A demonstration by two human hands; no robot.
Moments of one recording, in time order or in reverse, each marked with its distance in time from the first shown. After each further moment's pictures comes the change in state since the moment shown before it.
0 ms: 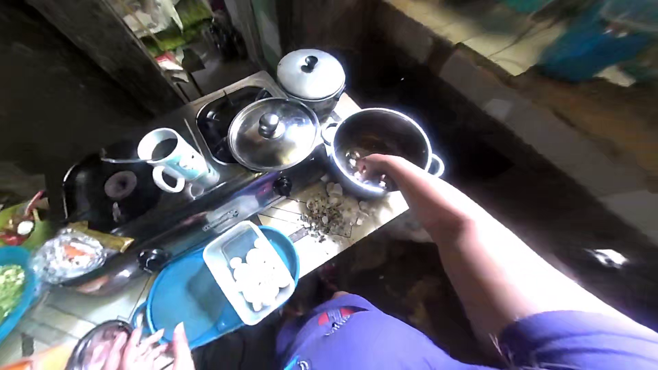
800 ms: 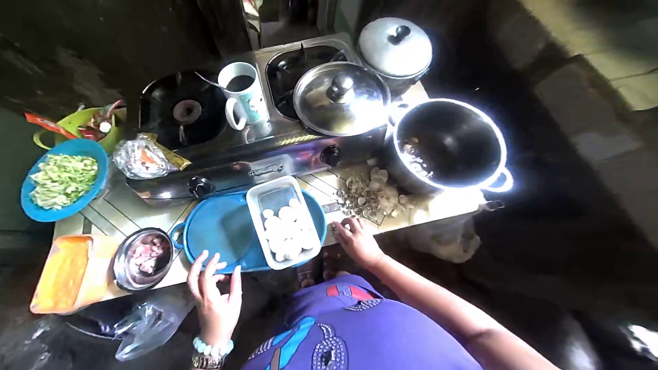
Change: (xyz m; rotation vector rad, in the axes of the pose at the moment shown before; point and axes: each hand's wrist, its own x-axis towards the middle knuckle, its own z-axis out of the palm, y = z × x) left_hand -0.049 -0.004 0.014 -0.078 -0.016 0.105; right_hand -0.082 -0.112 0.250 0.045 0.736 -0.729
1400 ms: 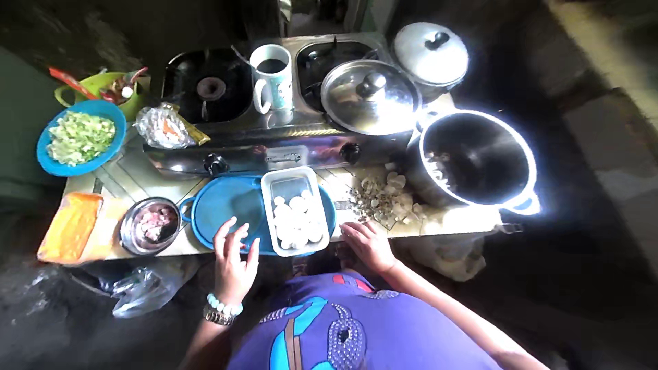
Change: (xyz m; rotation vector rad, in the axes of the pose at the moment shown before) left_hand 0.010 0.007 0.023 -0.058 -0.024 0.026; right_hand 0.000 0.007 -0.007 0.008 0.086 -0.206
